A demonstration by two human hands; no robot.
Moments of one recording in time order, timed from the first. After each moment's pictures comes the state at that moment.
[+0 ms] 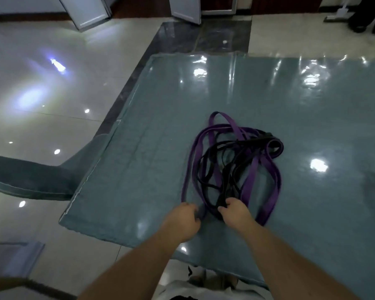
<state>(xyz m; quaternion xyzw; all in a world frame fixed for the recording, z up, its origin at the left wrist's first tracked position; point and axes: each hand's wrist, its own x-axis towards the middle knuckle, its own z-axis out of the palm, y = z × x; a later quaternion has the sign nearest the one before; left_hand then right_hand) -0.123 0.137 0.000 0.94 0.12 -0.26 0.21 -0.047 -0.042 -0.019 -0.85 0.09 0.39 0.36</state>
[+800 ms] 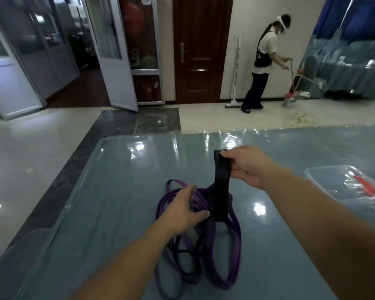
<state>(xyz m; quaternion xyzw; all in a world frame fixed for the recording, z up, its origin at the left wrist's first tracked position) 0.010 0.115 0.152 0.85 -0.08 -0.12 0.51 0.046 -0.086 0.301 -0.71 0.12 0.10 0.69</state>
